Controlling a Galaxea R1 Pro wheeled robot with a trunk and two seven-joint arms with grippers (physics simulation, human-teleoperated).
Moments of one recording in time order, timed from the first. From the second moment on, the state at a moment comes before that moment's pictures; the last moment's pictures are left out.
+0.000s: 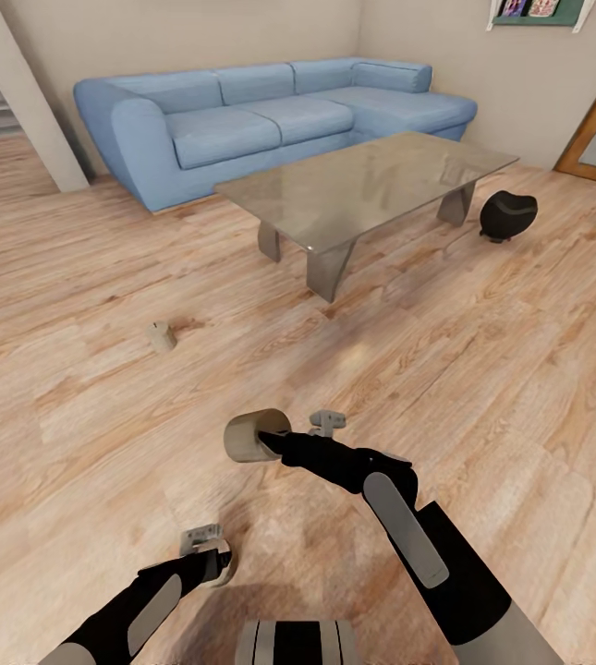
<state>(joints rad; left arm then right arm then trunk) -0.50 0.11 -0.48 -0.60 0.75 0.27 0.12 -0.55 0.02 0.48 -1.48 -0.88 0.66 -0.11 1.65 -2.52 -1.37</state>
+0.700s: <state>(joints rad) -0.50 0.11 -0.49 -0.61 0.77 0.26 0.12 -0.55 0.02 0.48 -1.48 -0.88 0.66 -0.11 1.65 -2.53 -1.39</state>
